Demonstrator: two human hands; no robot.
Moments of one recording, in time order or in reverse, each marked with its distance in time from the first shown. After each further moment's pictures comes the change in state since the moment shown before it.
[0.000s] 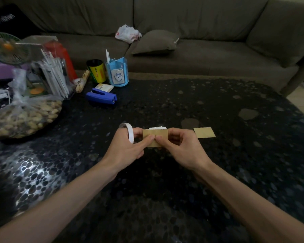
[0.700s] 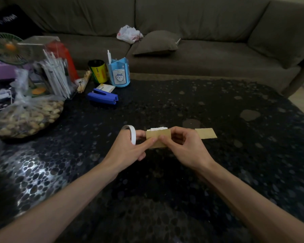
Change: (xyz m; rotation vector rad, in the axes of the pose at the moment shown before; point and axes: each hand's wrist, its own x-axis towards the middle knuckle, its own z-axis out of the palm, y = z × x) left_hand 0.004 -0.006 -0.002 0.109 -0.025 -0.003; right_hand 0.005 0.002 -0.002 -0.051 0.032 0.009
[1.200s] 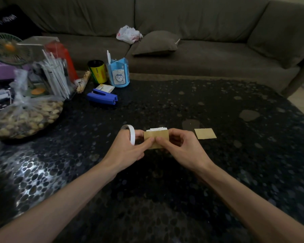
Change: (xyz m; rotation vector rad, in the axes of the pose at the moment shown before) left_hand 0.002 0.000 0.001 -0.026 0.004 -0.027; right_hand -0.002 -0.003 0.001 -0.011 -0.038 0.001
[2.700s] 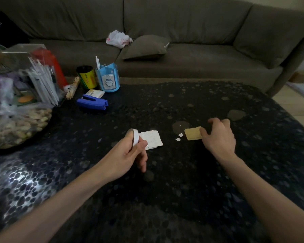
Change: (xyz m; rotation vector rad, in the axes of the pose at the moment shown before) left_hand -0.004 0.008 0.003 0.130 -0.259 0.221; right_hand 0.023 0.039 -0.086 -0.735 0.609 0.379
